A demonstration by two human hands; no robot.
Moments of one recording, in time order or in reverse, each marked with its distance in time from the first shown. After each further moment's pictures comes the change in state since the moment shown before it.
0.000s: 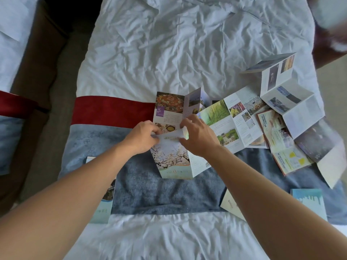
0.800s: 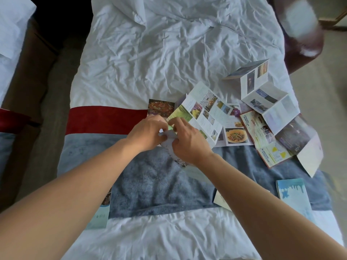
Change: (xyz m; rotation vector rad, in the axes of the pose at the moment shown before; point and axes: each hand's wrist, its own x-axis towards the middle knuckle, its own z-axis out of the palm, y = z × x) left_hand -0.006 0.052 -0.012 0.196 0.081 0.362; right_hand -0.044 -0.037 -0.027 0.179 0.219 -0.089
